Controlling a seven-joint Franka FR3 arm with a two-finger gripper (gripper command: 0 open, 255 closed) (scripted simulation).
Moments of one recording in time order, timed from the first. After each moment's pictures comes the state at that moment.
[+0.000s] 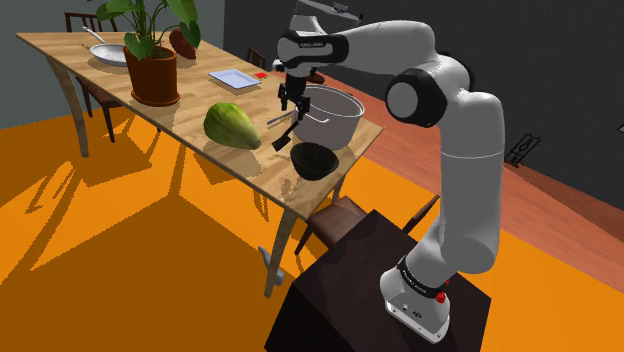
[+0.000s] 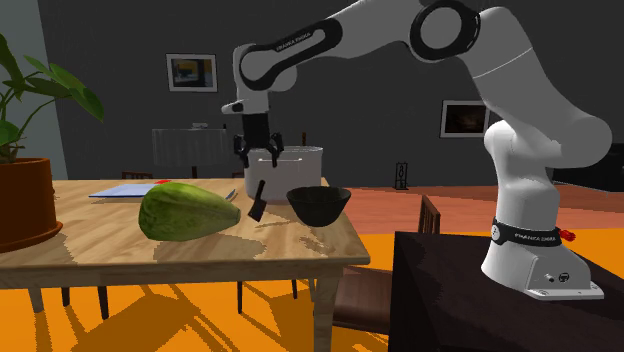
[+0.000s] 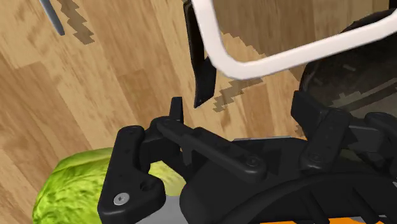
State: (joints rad) arm 0.16 0.56 -0.38 -1.39 0.12 1.87 -1.74
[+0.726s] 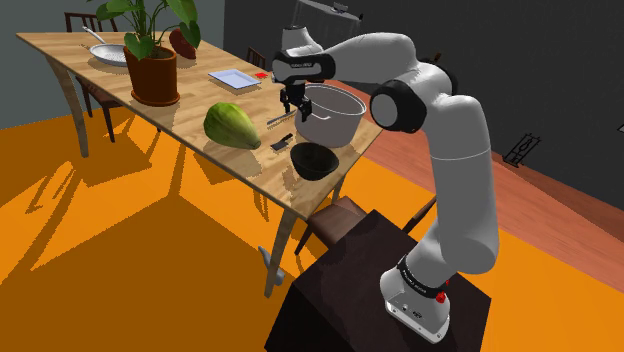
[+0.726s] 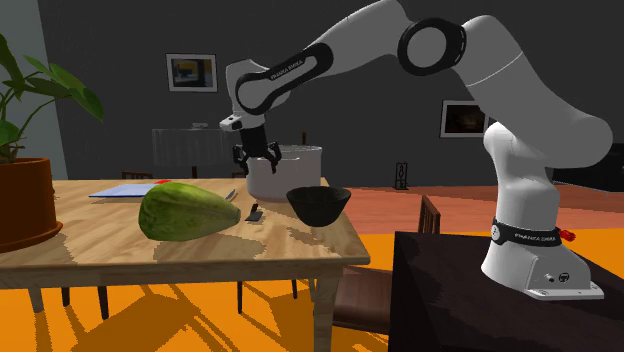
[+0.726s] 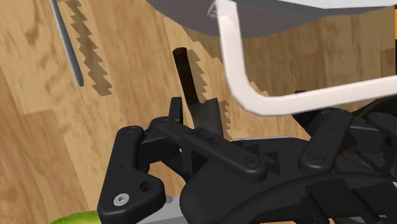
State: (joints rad) arm 0.18 0.67 -0.44 -1.33 -0.01 1.94 -1.80
